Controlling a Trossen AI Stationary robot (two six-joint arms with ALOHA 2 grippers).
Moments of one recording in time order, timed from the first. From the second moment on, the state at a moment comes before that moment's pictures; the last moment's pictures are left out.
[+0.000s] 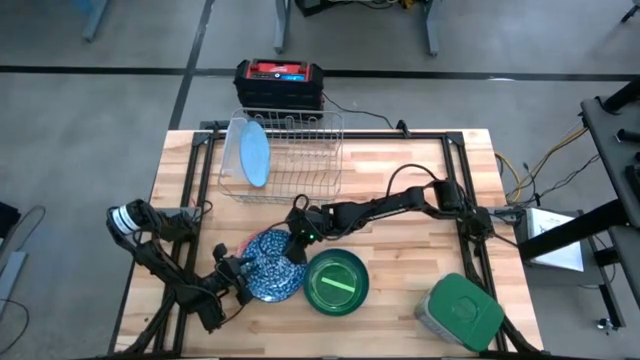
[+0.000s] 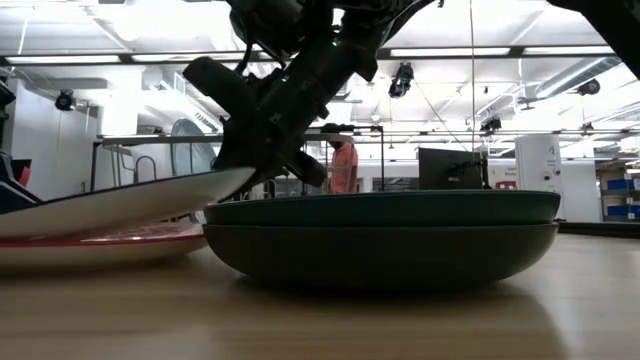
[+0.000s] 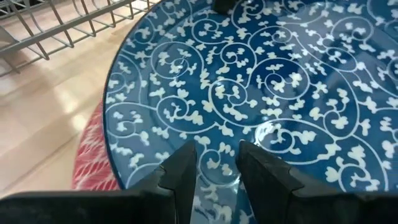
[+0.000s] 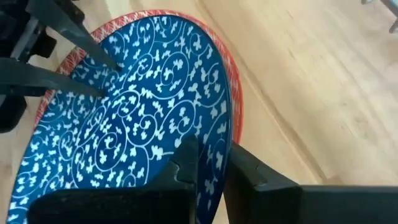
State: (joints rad) left arm -1.05 1.82 0.64 -0.56 -1.05 -1.72; right arm 0.10 2.24 1.67 -0.29 0.03 0.59
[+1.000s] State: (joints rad) left arm -1.08 1.57 0.69 -0.75 -0.97 -1.66; right arm 0.11 2.15 1.67 -0.30 0.07 0.44
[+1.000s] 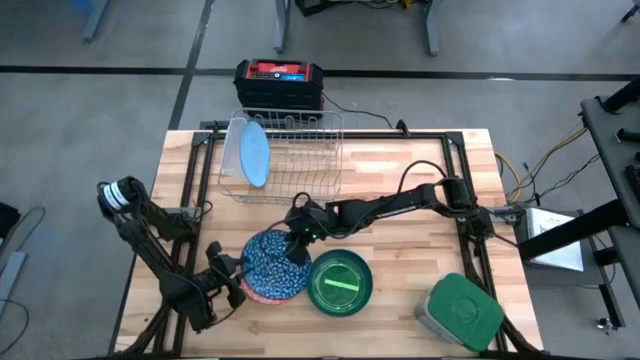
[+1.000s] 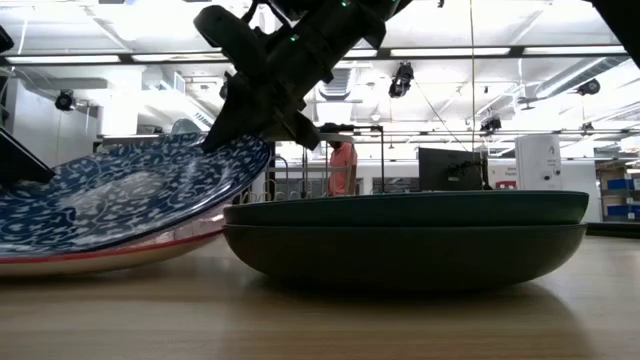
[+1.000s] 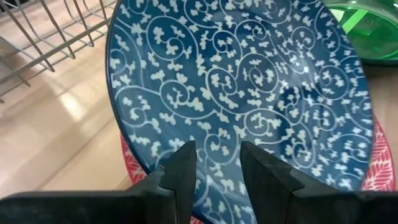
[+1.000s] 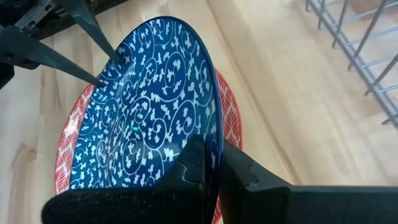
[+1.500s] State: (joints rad) left arm -1.08 1.51 0.70 -0.79 -0.92 -1.66; right arm 0.12 2.12 1.67 -0.31 0.11 0.37
